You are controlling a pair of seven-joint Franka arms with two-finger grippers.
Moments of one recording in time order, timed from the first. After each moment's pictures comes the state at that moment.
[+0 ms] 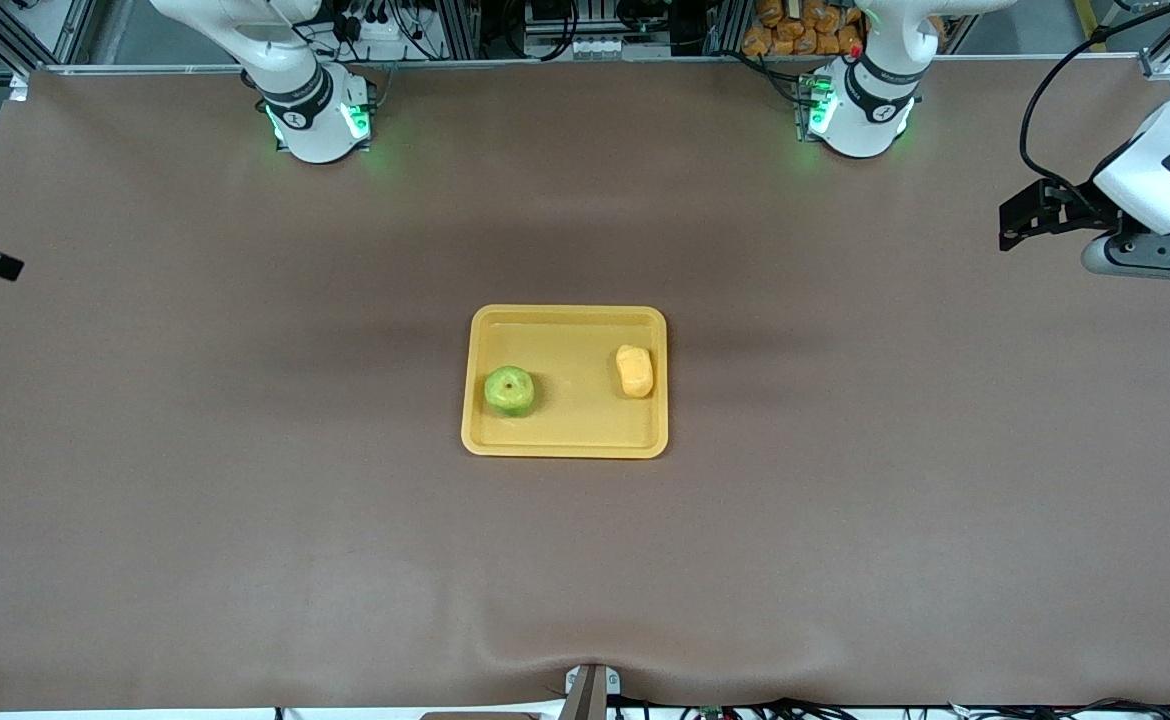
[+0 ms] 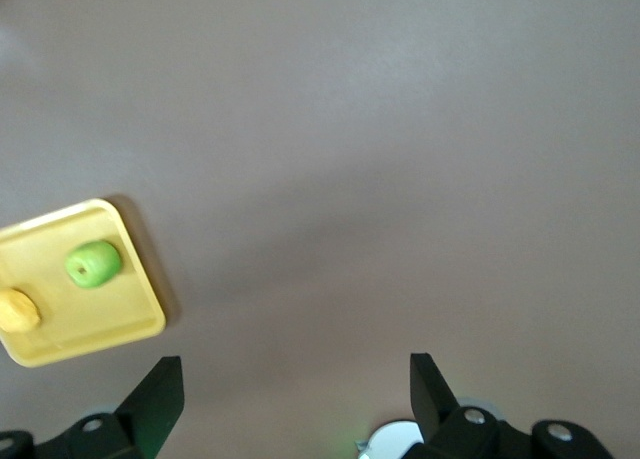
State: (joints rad) left arm 0.00 -0.03 -0.12 -1.61 0.06 1.54 0.02; right arm -0.02 0.14 -0.15 -1.25 0.12 1.26 0.17
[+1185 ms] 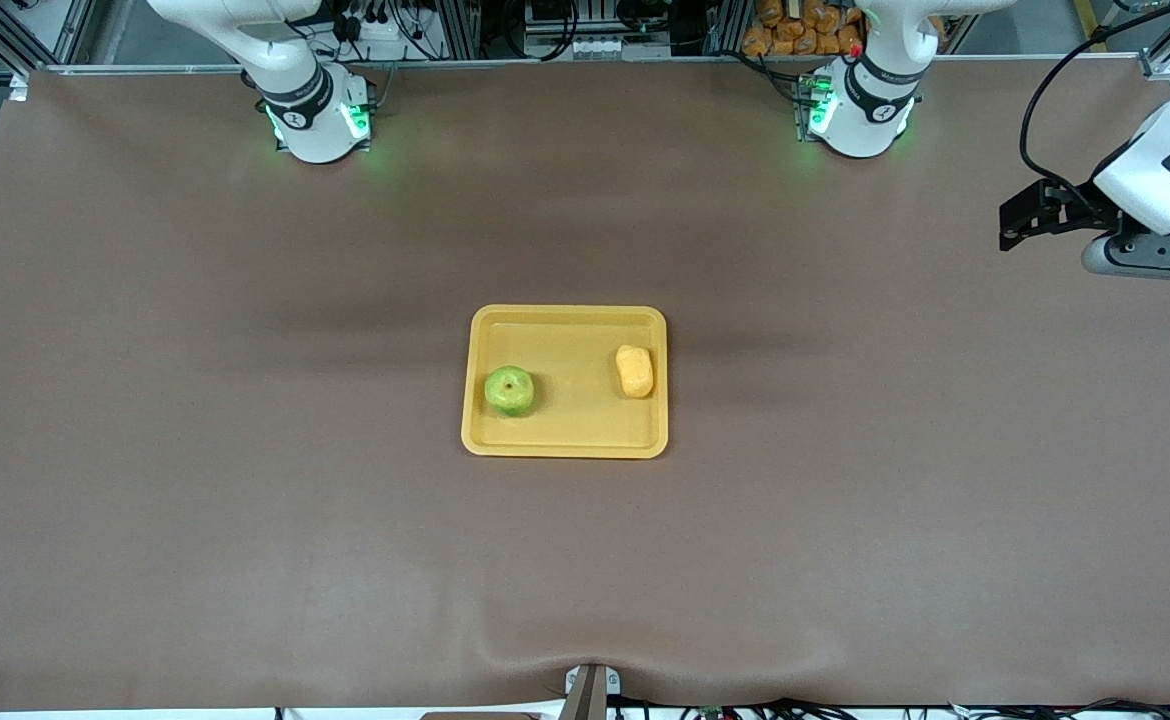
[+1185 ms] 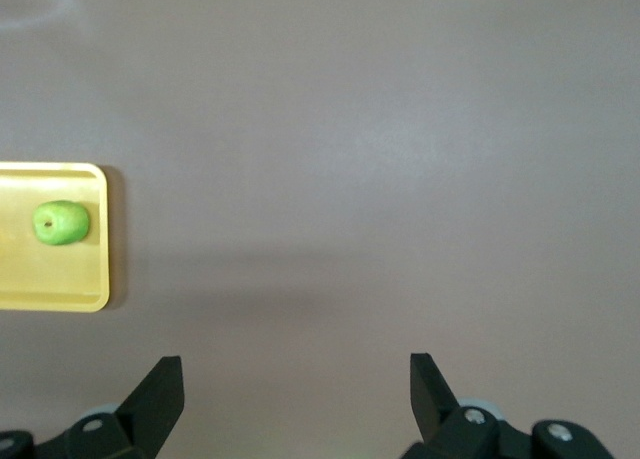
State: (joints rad) left arm 0.00 -0.03 -0.12 -1.61 0.06 1.54 0.02; right arm 0.05 -0.03 -0.21 -1.40 0.06 1.40 -0.15
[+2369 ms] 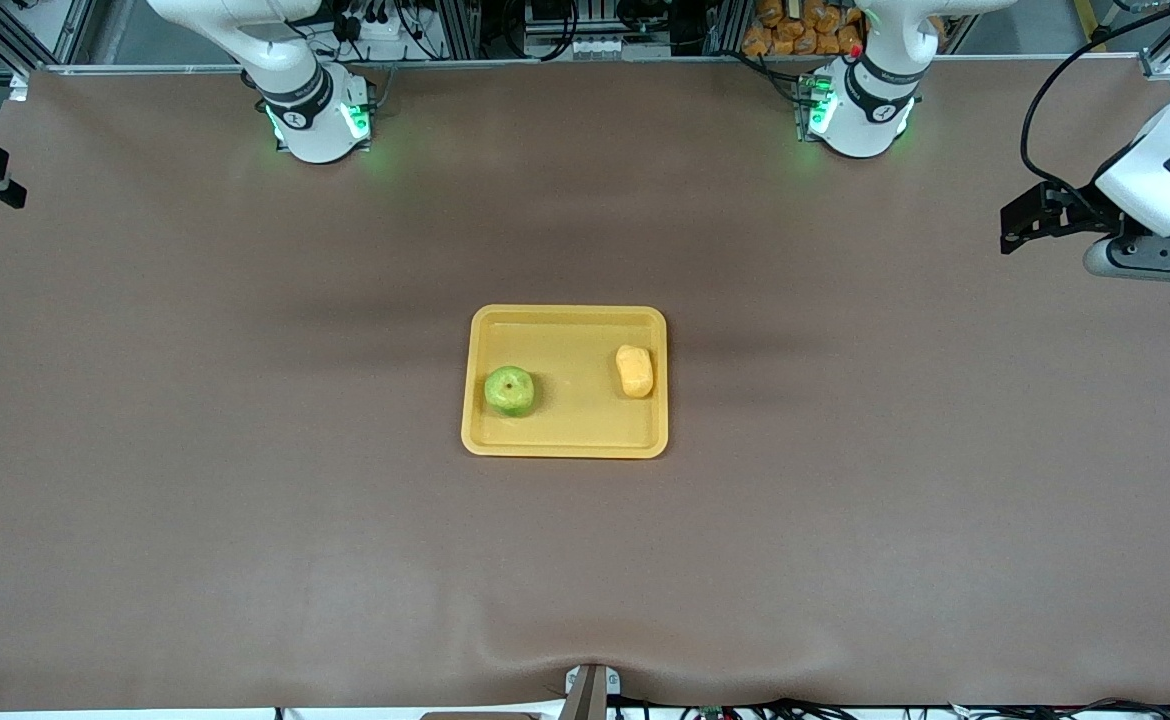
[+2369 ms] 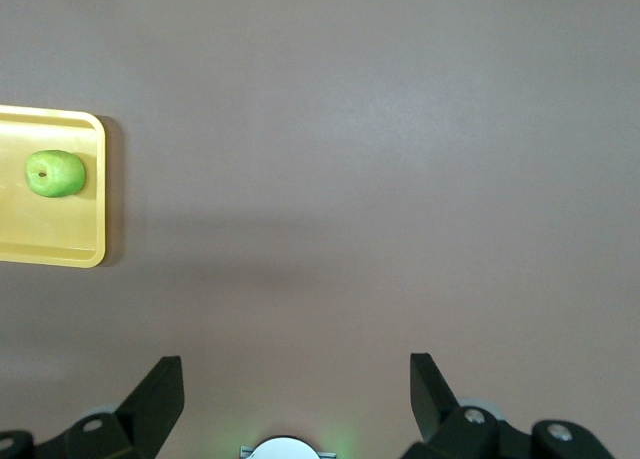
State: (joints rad) left arm 0.00 -0.03 -0.12 -1.62 0.06 1.56 0.03; right arm 0.05 -0.03 -0.15 -1.40 0.02 1.34 -0.16
